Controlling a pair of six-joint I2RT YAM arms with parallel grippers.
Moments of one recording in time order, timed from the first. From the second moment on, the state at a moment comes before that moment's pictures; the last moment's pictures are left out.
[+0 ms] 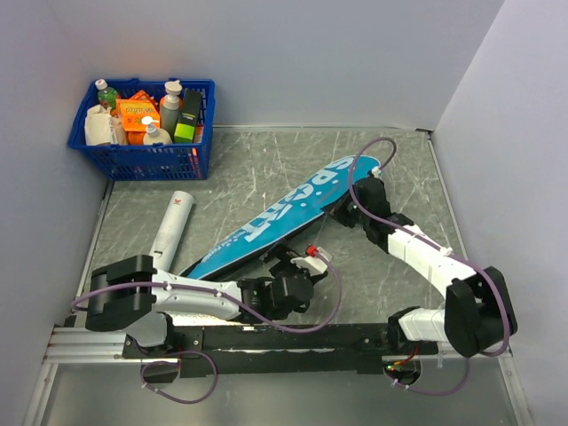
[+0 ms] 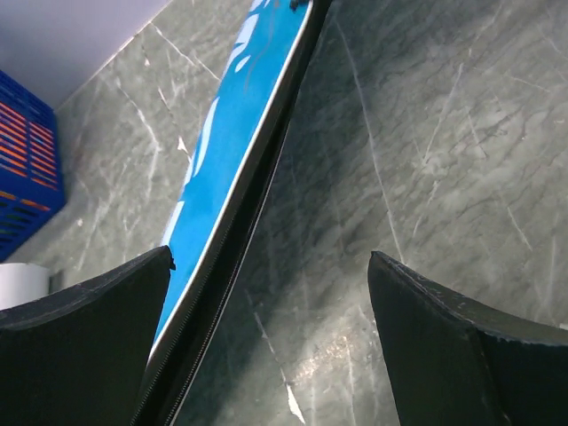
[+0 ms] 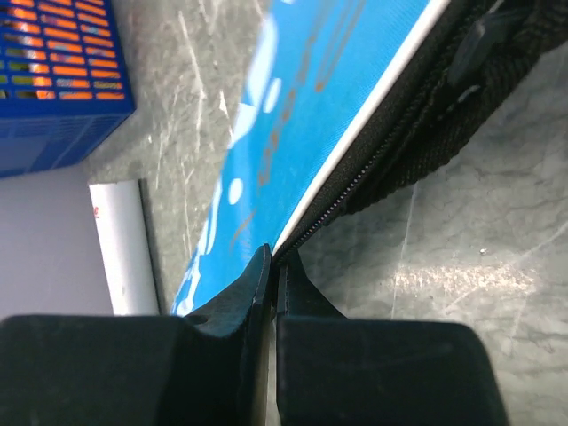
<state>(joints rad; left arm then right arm) -1.42 1.54 0.82 0.23 -1.01 -0.01 0.38 1.29 0.73 -0.05 -0.05 0.99</state>
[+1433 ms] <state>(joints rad) -1.30 1.56 0.84 0.11 -0.88 -0.11 0.36 0.96 0.78 -0.47 -0.13 0.74</state>
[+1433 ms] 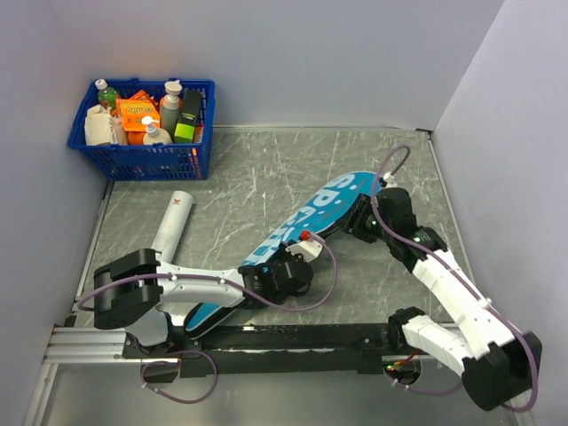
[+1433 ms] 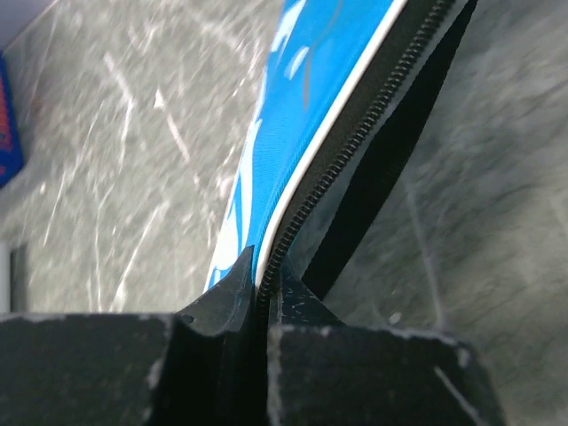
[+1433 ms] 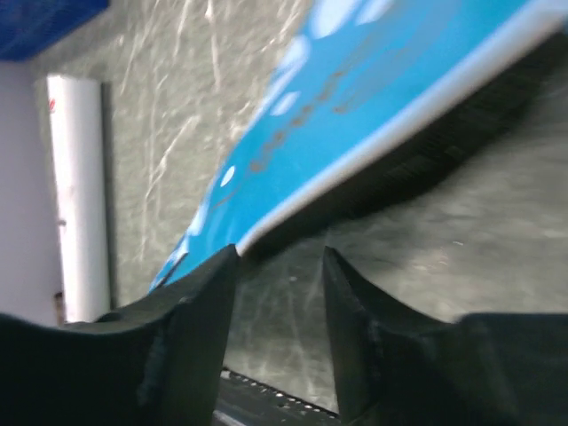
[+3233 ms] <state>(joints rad) -1.43 1.68 0.88 -0.21 -1.03 -0.45 0.25 1.26 0.70 -0.33 -0.13 0.67</state>
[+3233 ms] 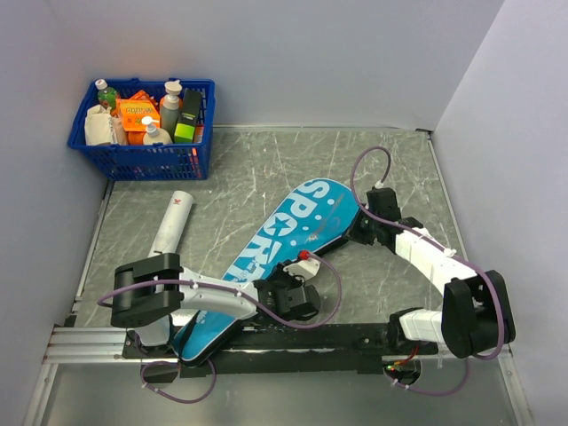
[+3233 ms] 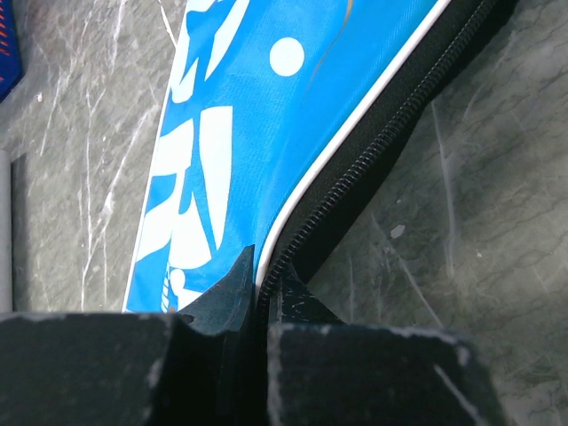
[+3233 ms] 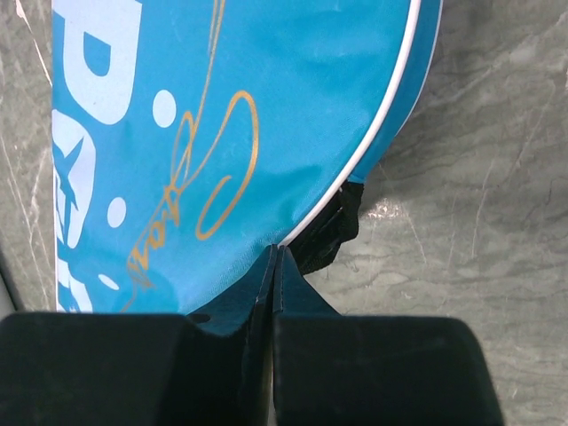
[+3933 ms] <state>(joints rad) -1.43 1.67 0.88 -0.24 -1.04 -0.45 0.25 1.11 0.62 -0.34 -0.20 0.70</state>
